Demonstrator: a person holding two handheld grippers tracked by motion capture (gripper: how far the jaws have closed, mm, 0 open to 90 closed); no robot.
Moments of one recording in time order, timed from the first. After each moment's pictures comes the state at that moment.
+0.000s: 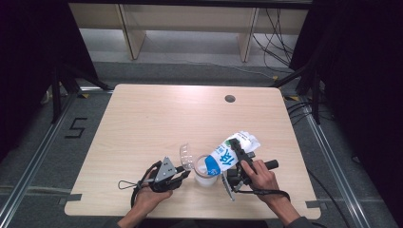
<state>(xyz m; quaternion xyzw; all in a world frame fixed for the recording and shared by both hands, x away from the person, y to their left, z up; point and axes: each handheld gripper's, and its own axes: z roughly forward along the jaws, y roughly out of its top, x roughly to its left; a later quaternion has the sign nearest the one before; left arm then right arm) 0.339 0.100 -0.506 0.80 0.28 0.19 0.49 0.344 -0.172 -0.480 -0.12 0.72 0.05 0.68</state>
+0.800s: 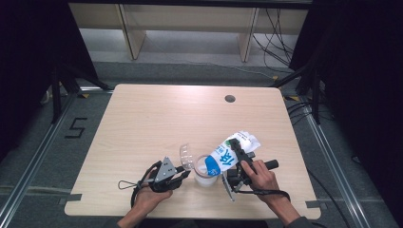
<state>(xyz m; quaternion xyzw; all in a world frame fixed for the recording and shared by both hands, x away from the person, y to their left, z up) 0.338 0.100 -0.506 0.80 0.28 0.19 0.49 0.345 -0.172 -0.480 -0.13 0.71 0.06 0.69</state>
